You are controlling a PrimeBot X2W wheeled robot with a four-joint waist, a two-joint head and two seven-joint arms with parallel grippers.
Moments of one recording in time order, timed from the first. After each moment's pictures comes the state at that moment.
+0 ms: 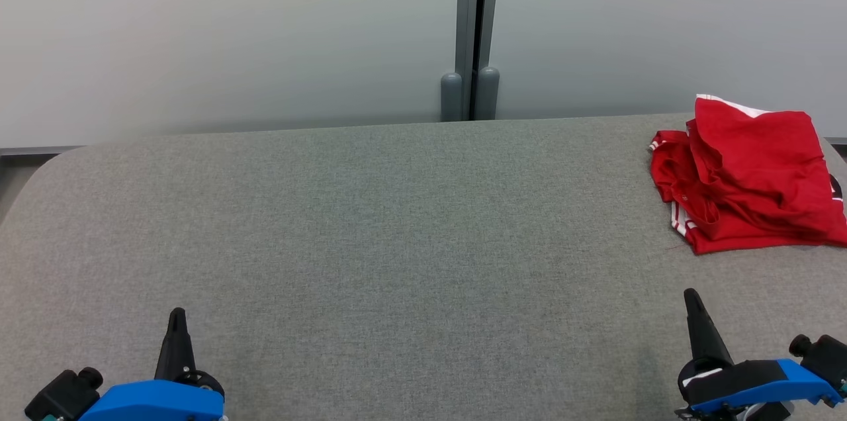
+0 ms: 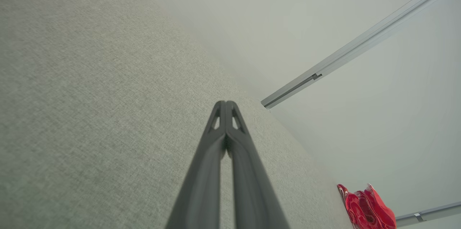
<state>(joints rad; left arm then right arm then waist) 0.00 0.06 0.08 0.29 -0.84 -0.09 -0.07 -0.05 -0.04 -0.07 0.31 0.87 0.13 -0.06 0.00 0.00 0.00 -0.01</state>
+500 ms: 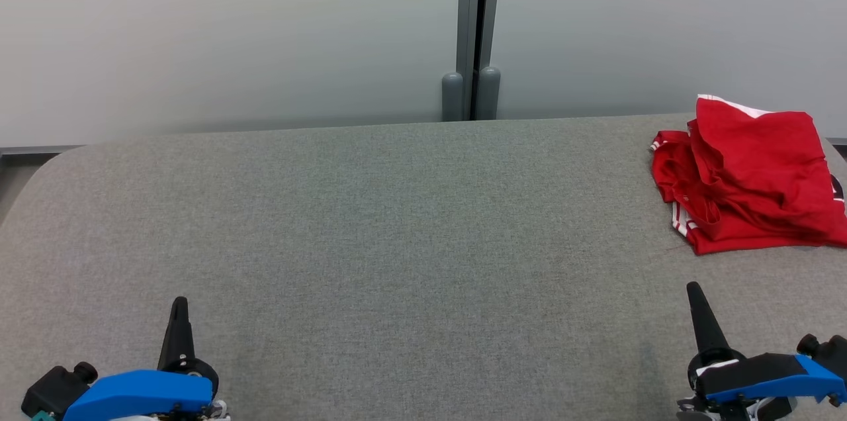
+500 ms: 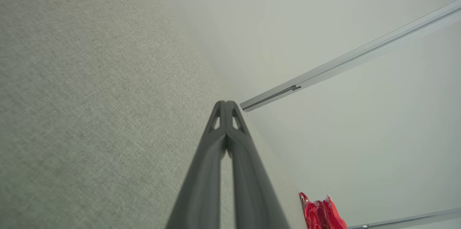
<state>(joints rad) -0.03 0.06 0.09 0.28 -1.03 -0.10 -0.02 -0.06 -0.04 -0.08 0.29 1.05 0.13 -0.02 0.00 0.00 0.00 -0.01</state>
